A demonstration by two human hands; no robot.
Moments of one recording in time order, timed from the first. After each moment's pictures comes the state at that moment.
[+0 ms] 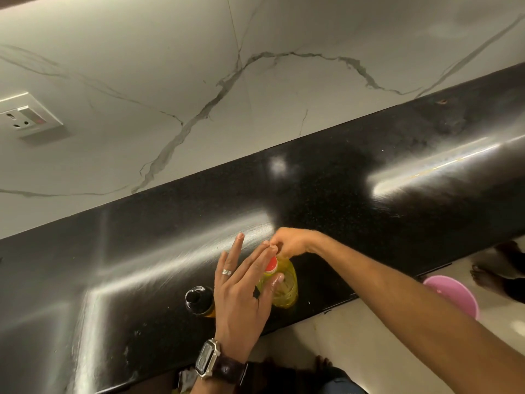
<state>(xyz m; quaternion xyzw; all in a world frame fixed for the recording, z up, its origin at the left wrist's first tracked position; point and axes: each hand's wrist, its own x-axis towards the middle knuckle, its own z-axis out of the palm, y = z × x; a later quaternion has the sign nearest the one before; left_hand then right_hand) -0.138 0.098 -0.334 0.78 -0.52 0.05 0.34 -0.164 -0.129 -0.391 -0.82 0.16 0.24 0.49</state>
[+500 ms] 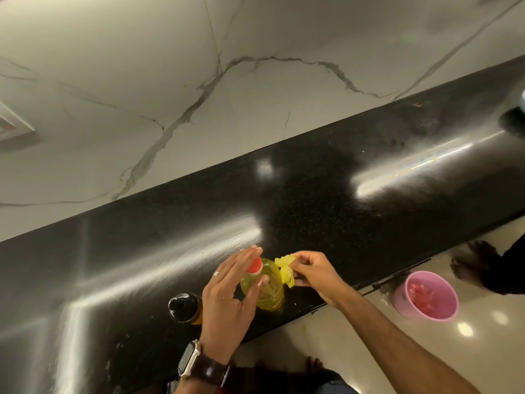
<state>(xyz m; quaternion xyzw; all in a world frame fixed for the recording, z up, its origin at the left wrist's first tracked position) -0.137 0.094 -0.329 0.74 -0.52 -0.04 0.43 -0.277 -0.084 -0.433 -0.53 0.41 -0.10 0.73</state>
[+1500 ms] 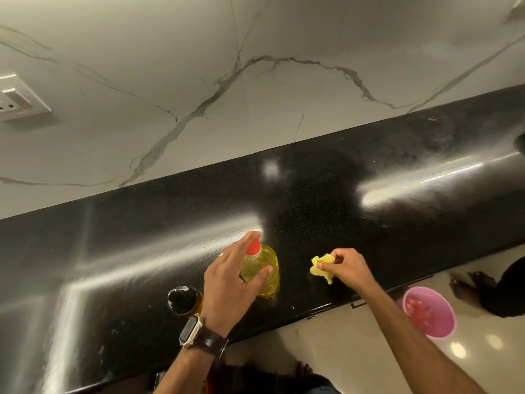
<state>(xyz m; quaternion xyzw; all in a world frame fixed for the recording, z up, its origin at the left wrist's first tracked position) -0.124 0.076 -0.329 0.78 -0.48 -0.06 0.40 -0.323 -0.144 -0.438 -0.73 0.49 -0.03 0.47</state>
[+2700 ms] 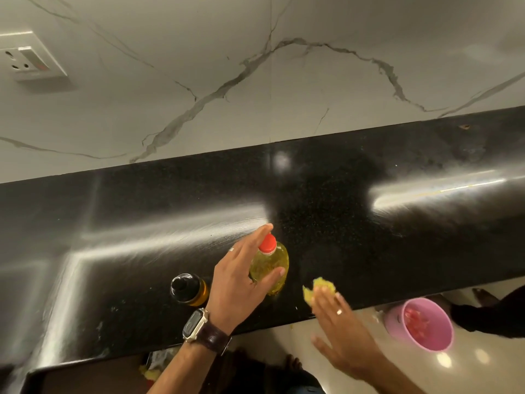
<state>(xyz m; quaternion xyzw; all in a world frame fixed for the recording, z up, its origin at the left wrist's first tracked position) -0.121 0.077 -0.341 0.77 -0.48 -0.09 0.42 -0.377 -0.053 -0.494 -0.97 0.18 0.11 0.11</state>
